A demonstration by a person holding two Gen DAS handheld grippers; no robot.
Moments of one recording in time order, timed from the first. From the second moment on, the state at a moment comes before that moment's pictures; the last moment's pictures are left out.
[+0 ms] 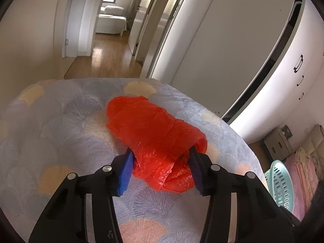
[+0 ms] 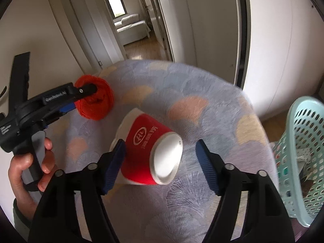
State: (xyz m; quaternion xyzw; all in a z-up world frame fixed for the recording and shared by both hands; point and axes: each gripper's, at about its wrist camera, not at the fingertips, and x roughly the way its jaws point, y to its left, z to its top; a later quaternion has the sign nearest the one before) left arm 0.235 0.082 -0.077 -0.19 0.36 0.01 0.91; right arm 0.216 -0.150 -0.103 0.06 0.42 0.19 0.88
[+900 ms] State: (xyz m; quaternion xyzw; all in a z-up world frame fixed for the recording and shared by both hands) left arm 0.207 0.005 -0.025 -0.12 0.30 -0.09 0.94; right arm 0.169 -0.220 -0.044 0.07 0.34 0.14 0.93
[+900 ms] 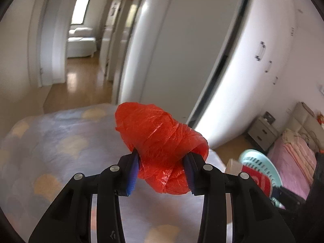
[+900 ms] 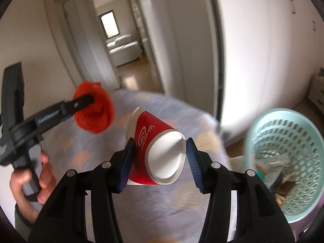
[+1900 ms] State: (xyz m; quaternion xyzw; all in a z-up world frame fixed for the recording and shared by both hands) left arm 0.240 -0.265 -0.088 0.01 0.41 -0.29 0.86; right arm 0.146 -0.468 -0.053 0.18 0.34 -0.14 0.91
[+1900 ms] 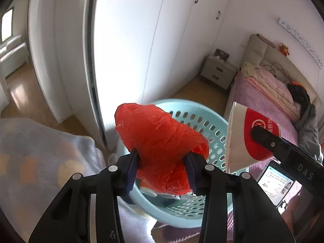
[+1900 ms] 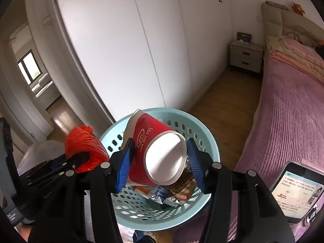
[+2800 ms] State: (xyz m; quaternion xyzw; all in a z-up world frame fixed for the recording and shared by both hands) left arm 0.153 -0.162 -0.028 -0.01 0.30 -0.21 0.93; right arm 0.109 -0.405 -0.031 0.14 0.32 -0.08 0.93
